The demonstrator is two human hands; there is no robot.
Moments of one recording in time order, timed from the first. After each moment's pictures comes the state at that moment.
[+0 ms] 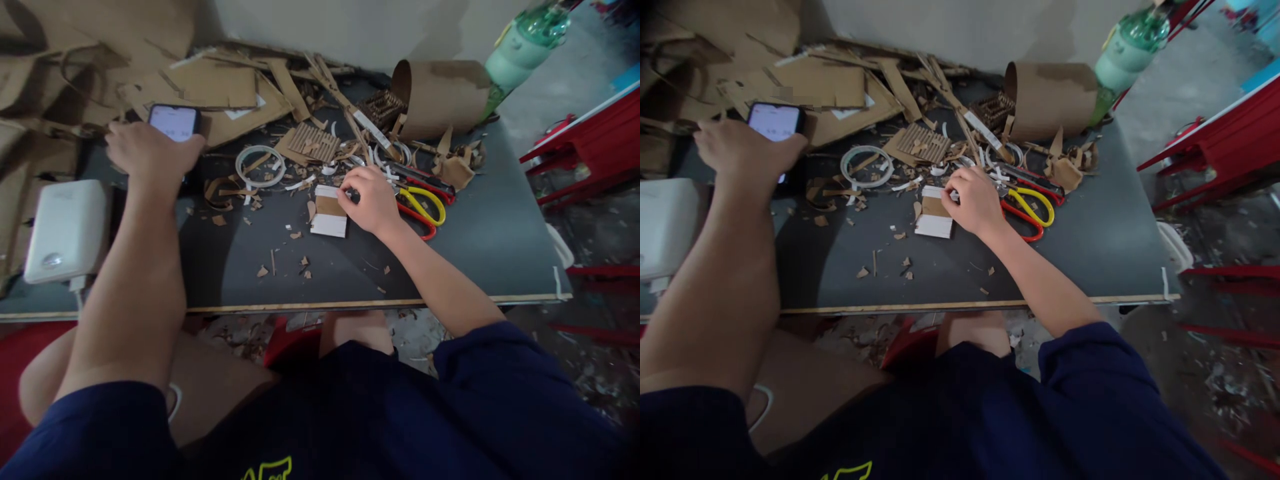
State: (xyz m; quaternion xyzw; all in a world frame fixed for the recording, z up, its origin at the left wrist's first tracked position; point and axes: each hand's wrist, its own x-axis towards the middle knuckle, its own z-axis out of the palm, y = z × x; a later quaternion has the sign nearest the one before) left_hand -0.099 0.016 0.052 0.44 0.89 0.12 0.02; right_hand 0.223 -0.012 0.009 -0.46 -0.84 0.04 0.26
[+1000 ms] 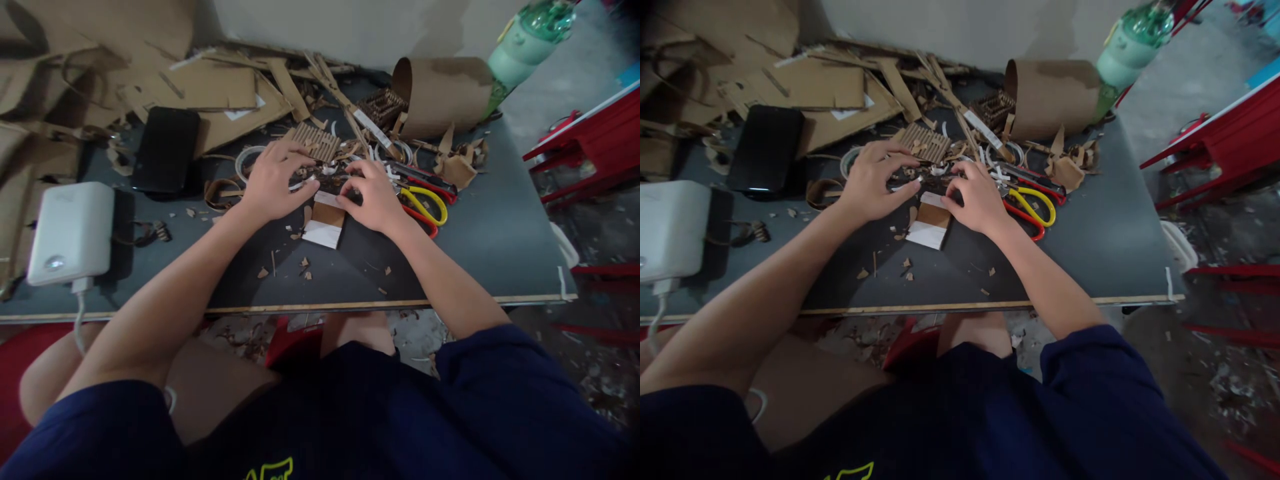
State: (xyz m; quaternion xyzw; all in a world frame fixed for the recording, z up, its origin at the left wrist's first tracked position) left_hand -0.006 -0.002 0.022 0.83 0.49 0.25 0.08; right_hand 0.231 -0.007 0.015 -0.46 -0.86 0.07 0.20
